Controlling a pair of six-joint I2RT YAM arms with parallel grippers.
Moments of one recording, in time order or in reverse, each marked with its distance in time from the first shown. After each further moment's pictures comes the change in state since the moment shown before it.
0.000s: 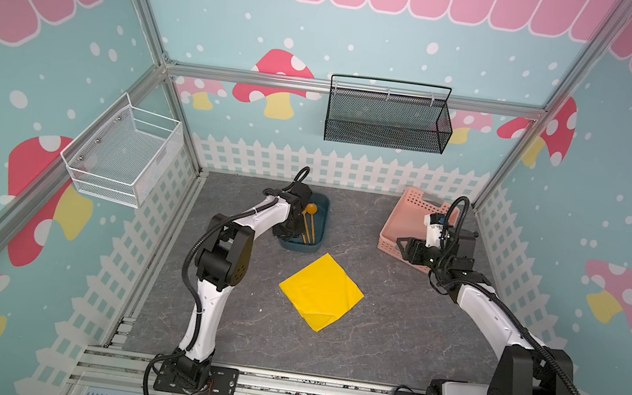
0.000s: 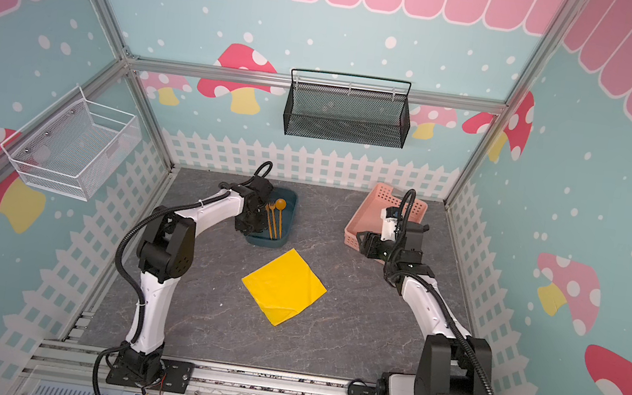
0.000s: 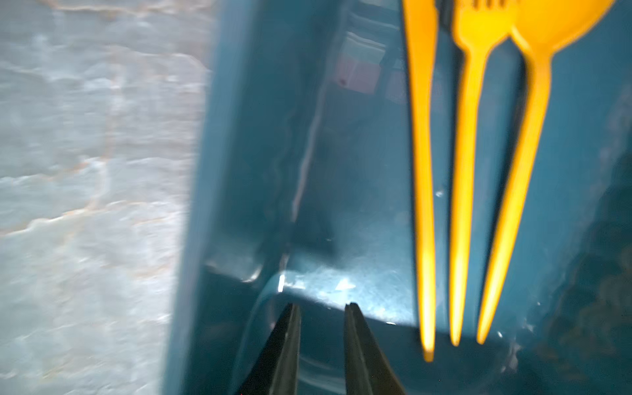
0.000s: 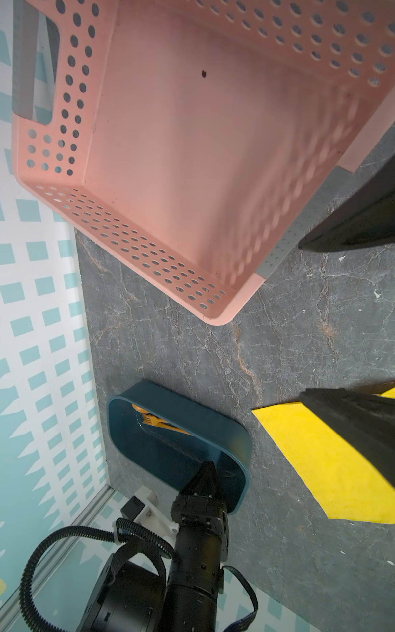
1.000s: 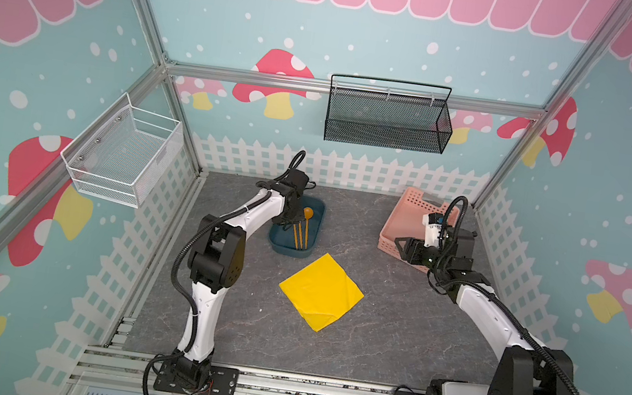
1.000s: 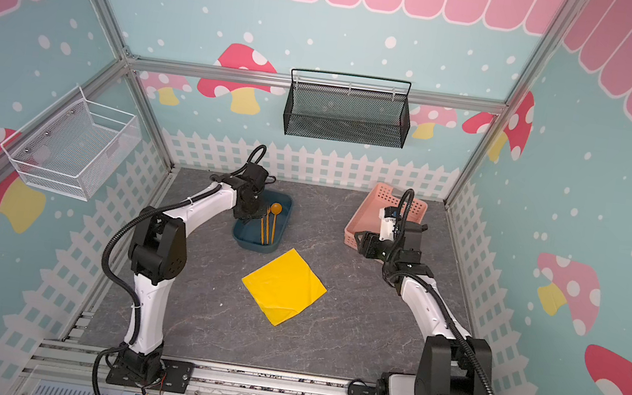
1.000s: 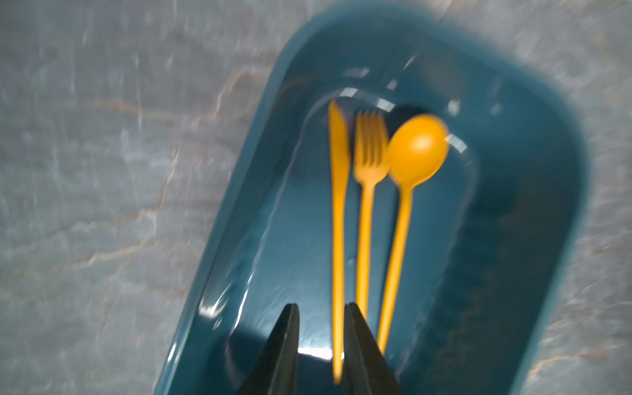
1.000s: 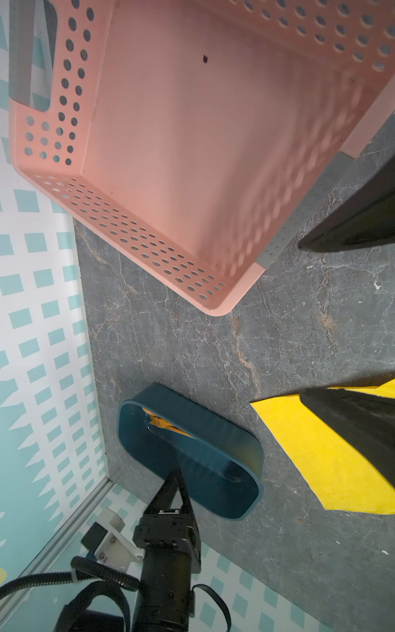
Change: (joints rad) left arm 0.018 -0.022 0.105 0.048 0.001 0.004; right arm 0.013 -0.007 0.000 -0.001 -0.005 0.009
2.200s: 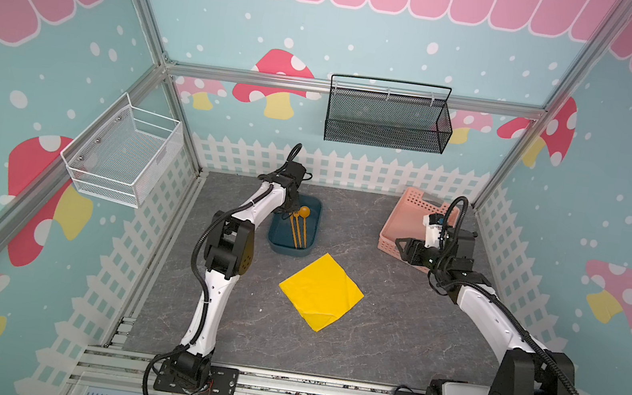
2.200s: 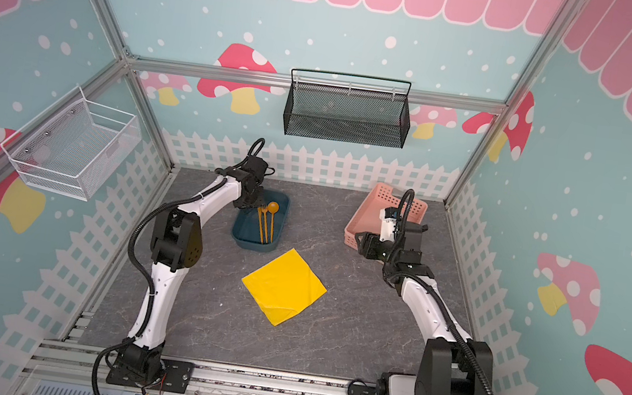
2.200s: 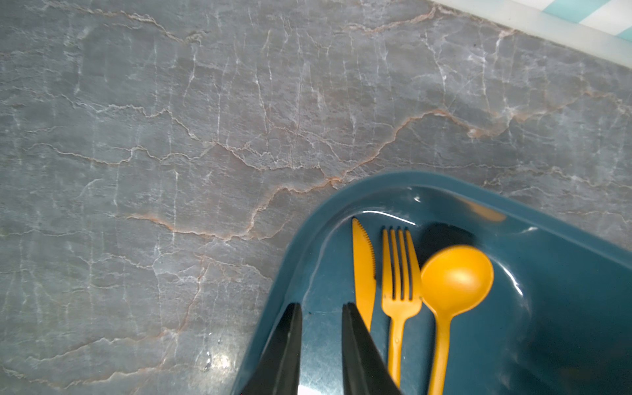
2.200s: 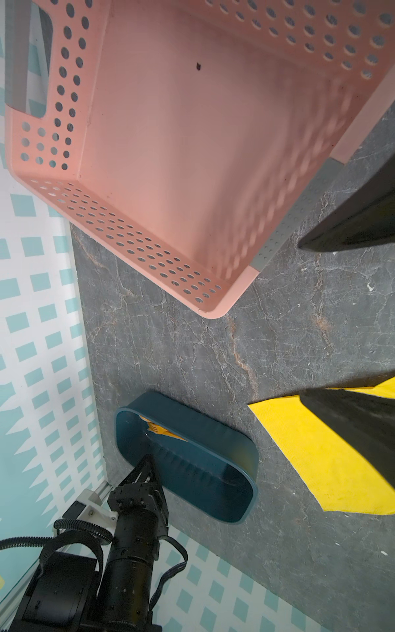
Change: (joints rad) left arm 0.055 0.231 0.293 -0.063 -0.116 0.038; right arm 0.000 -0.012 0.000 -0.022 0.011 0.000
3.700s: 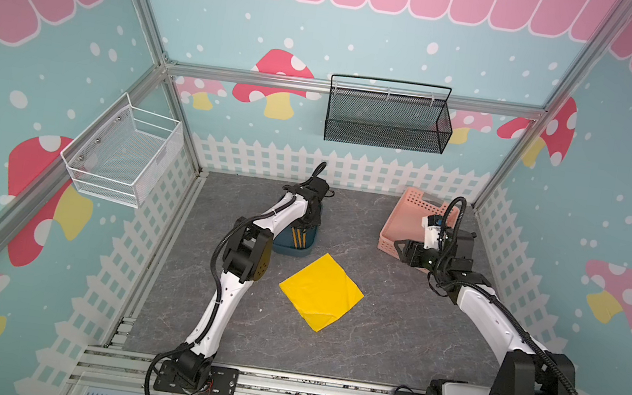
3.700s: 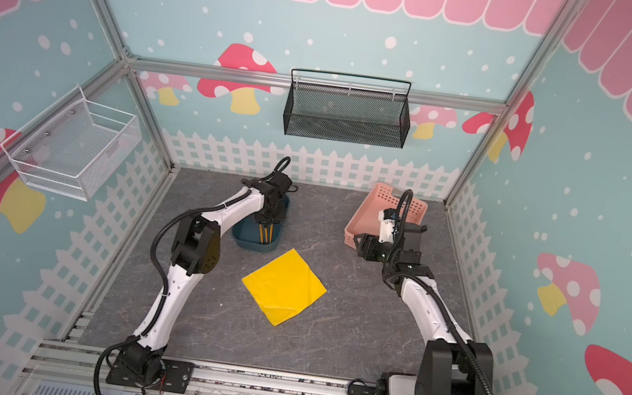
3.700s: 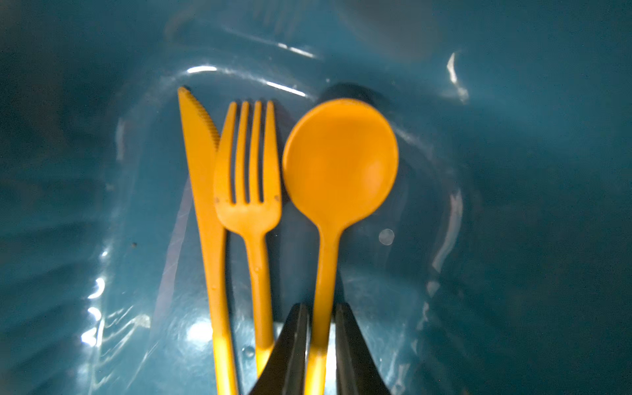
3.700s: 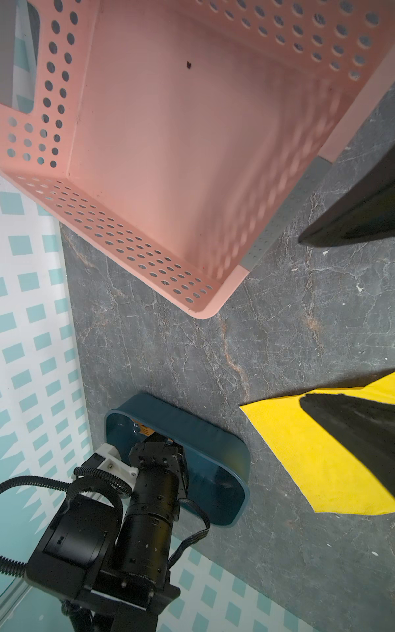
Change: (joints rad) left arm -0.129 0.120 0.096 -0.092 0.078 -0.090; right arm 0.005 -0.004 0.000 -0.033 0.006 -0.012
